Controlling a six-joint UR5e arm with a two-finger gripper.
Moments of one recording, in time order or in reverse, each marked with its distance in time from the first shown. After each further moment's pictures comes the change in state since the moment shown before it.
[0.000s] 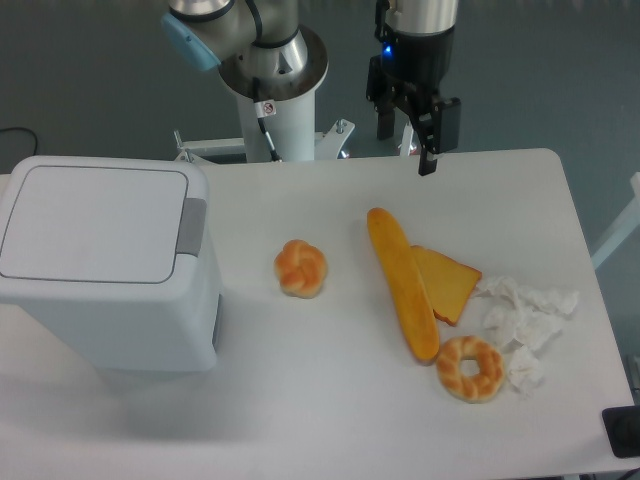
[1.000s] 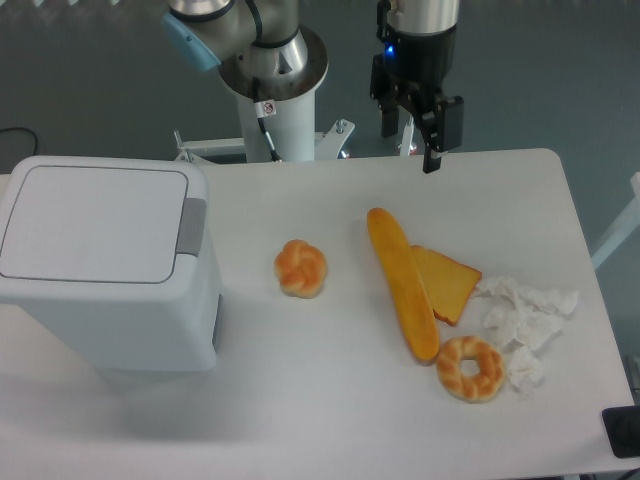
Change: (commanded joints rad) arm 0.000 -0.002 -0.003 0.003 0.037 0.046
